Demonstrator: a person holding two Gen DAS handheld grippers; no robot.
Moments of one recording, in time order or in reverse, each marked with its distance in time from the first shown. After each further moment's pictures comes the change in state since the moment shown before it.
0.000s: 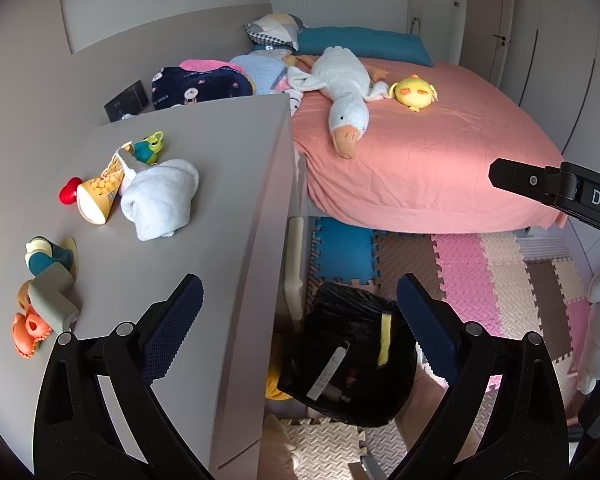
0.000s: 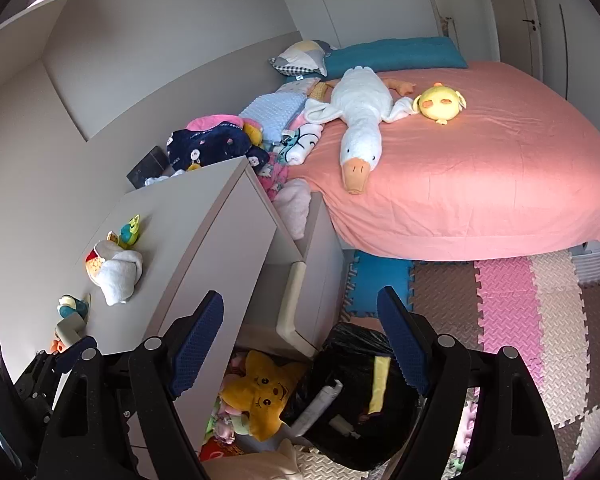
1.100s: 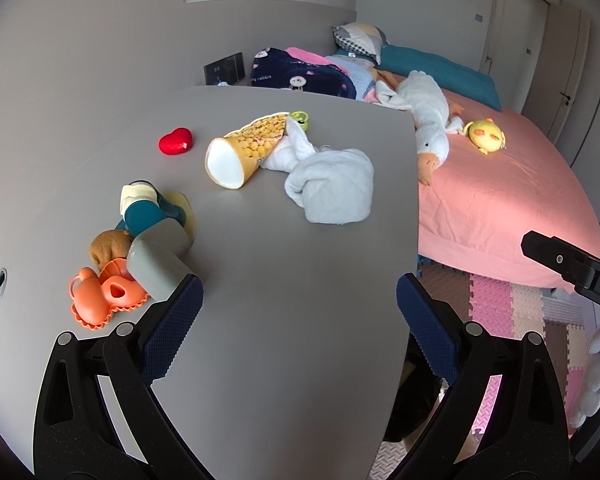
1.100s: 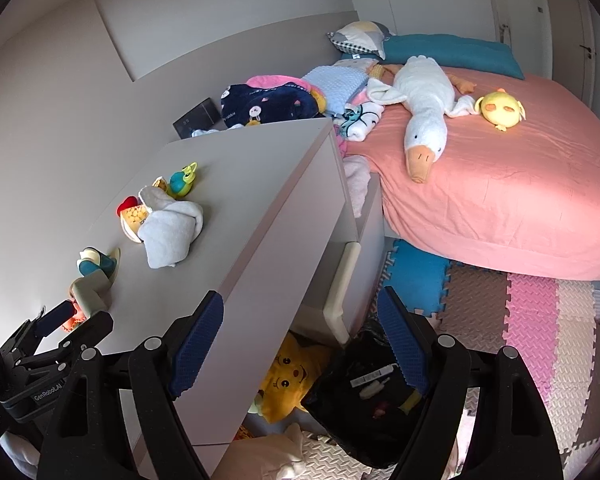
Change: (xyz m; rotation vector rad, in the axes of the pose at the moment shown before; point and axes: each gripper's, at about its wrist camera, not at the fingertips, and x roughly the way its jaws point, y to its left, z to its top) left arm -0.022 0.117 -0.022 -0.239 -0.017 0.130; right arm 0.043 0.099 -0.016 -0.176 0.101 0.089
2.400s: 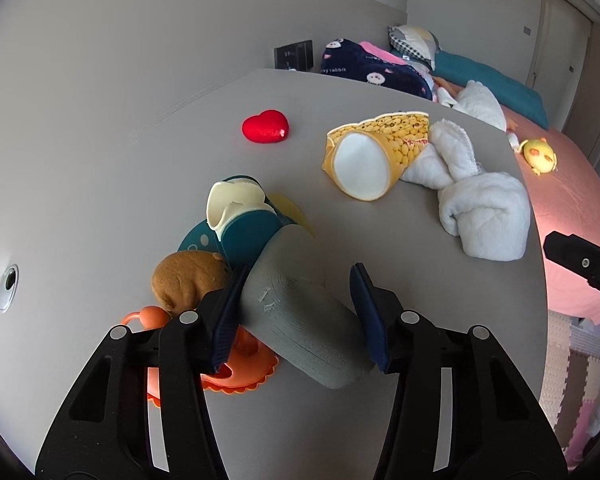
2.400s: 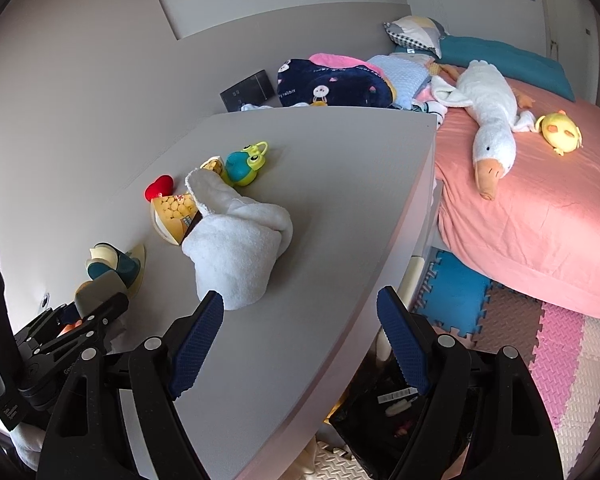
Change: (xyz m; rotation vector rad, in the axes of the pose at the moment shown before) left arm 0.048 0.091 0.012 -0.090 -0.003 0.104; right arm 0.082 0.082 0.027 -0.110 0.059 0.093
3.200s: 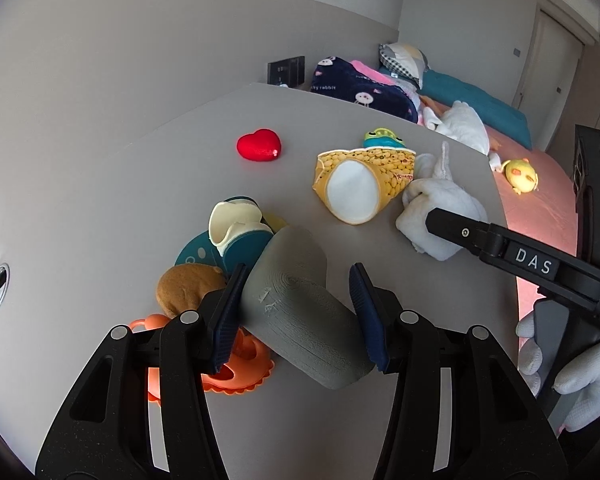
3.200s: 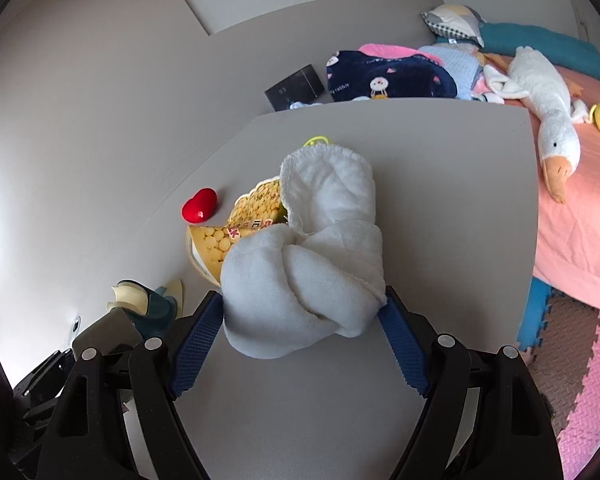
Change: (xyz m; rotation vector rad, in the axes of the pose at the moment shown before) left arm -0.013 0.008 0.004 -0.038 -0.039 -0.070; right arm 0.055 0.036 0.022 -0.042 -0.012 0.135
